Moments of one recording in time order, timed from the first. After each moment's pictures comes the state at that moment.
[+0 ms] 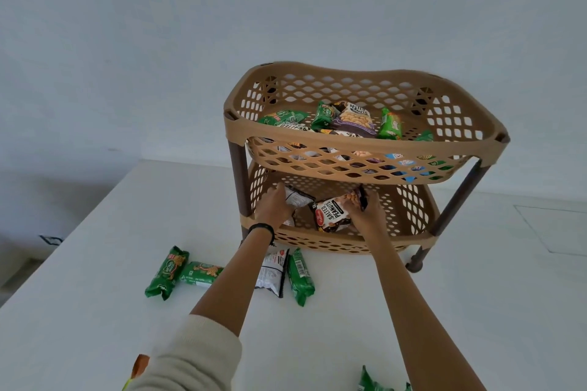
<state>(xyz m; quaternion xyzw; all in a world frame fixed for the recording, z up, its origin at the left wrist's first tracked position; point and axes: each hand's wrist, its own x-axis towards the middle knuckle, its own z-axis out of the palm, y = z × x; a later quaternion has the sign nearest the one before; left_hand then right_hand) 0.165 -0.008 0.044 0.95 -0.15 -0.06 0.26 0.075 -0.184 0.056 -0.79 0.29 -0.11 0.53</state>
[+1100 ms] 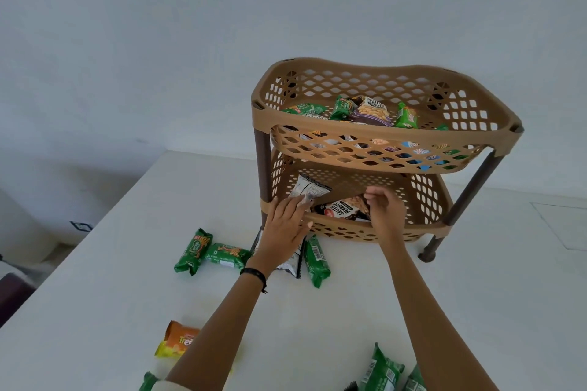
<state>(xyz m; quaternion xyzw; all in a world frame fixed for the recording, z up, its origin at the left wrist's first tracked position) 0.088 0.044 0.008 0.92 -0.32 0.14 0.18 0.045 -0.166 0.053 -0.77 0.21 -0.28 0.53</state>
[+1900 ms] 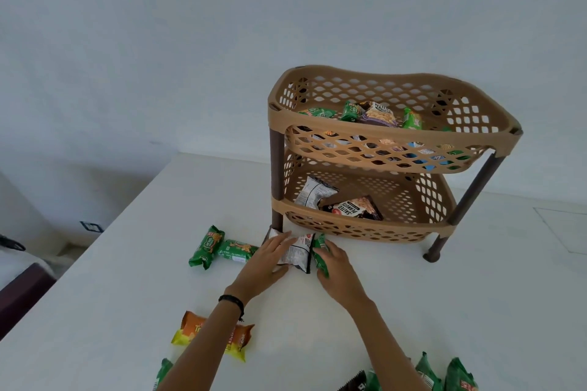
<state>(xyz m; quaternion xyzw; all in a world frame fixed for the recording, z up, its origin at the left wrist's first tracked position) 0.060 0.116 -0.045 0.90 -0.36 0.00 0.24 -0.009 -0.078 -0.029 -0.97 0.01 0.01 0.26</state>
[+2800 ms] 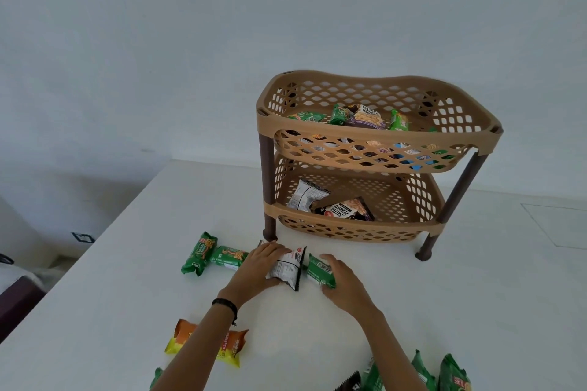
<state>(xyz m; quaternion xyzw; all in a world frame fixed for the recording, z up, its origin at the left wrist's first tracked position) 0.067 0.115 -0.047 0.92 -0.35 -0.04 0.16 -0.028 -0.097 -0.035 -0.94 0.06 0.06 0.33</state>
